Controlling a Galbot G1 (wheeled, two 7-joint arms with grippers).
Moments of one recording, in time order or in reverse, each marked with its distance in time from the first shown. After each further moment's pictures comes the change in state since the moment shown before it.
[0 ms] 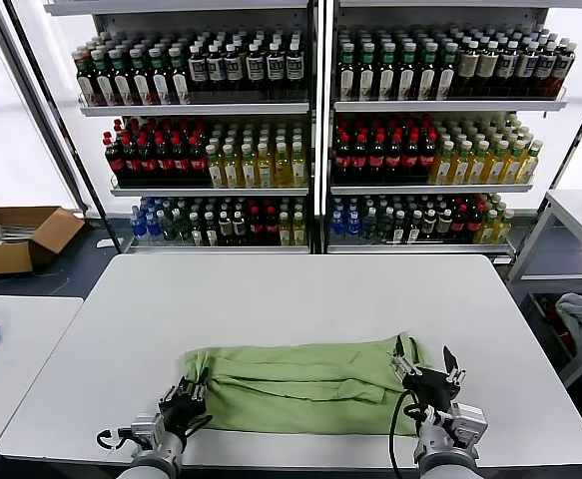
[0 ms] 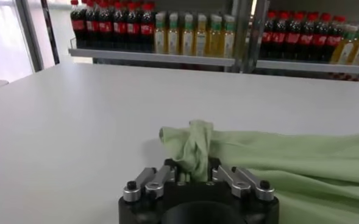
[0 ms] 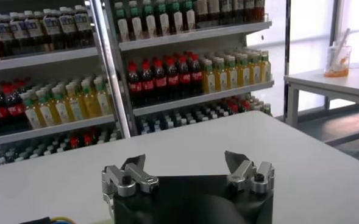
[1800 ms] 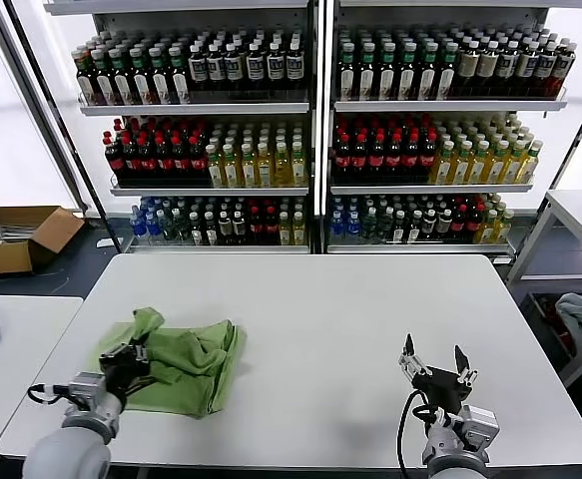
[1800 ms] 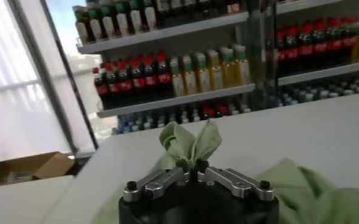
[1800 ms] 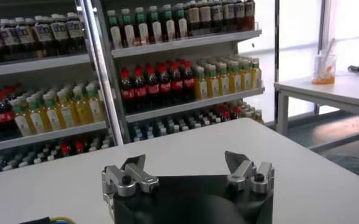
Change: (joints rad) left arm -0.073 0.235 -0.091 -0.098 -0.010 0.059 0.040; right arm -0.054 0.025 0.015 0.029 -0.023 0.015 0.002
